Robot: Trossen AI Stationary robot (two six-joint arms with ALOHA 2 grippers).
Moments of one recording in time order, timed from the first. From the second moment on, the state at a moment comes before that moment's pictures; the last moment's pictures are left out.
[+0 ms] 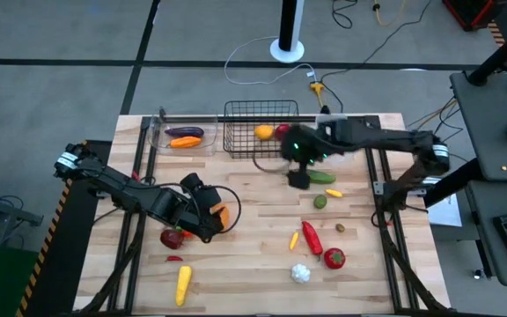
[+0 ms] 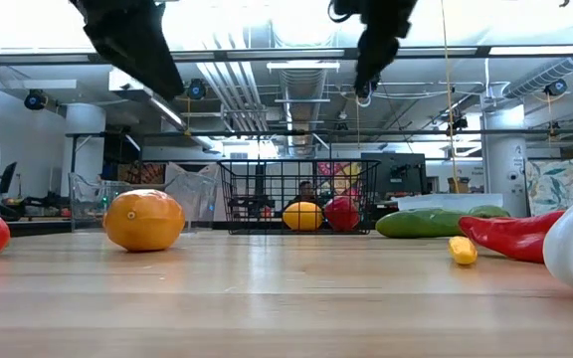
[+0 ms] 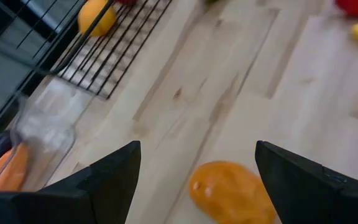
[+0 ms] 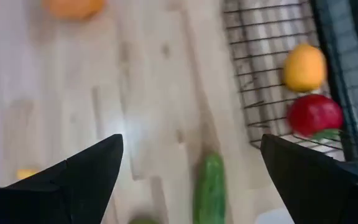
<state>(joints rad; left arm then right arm) -0.42 1.42 1.10 -0.86 -0.69 -0.72 -0.13 1.58 1.58 -1.07 0.07 -0.01</state>
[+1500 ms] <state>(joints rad) -0.58 1.42 1.08 -0.39 -0.70 -0.58 0.40 1.81 1.33 -0.88 0.05 0.04</state>
